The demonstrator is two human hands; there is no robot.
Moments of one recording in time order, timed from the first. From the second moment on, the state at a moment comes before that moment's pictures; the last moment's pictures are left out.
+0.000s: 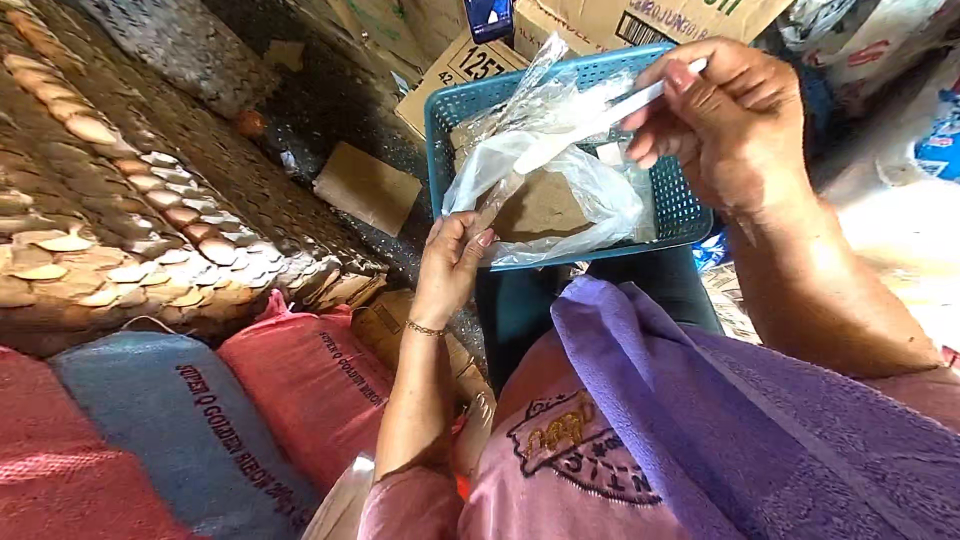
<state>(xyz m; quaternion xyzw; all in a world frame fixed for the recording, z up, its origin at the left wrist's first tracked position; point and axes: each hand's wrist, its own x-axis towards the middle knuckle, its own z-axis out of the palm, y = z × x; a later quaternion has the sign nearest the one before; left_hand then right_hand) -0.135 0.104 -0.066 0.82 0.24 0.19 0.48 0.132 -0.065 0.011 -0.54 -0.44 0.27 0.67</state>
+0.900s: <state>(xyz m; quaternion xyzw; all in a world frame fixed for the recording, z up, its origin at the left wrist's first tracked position) -0.133 0.138 -0.064 0.88 0.19 0.21 0.38 0.131 -0.057 -0.057 -0.73 -0.30 0.37 0.50</state>
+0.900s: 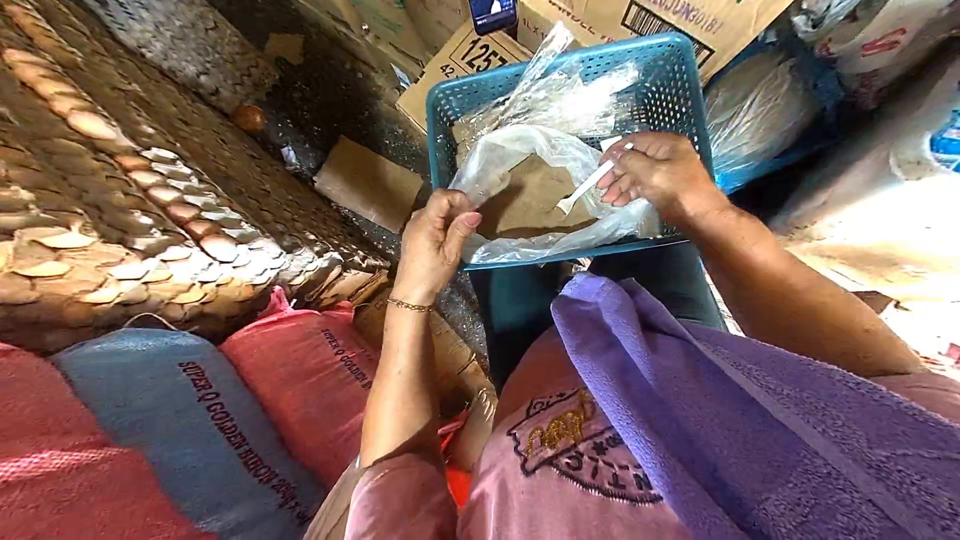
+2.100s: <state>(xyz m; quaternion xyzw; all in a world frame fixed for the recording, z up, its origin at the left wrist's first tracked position) -0.104 0.131 -0.066 0.92 0.17 0.15 0.31 0.134 -0.060 0.004 -0.58 -0.34 0.32 0.67</state>
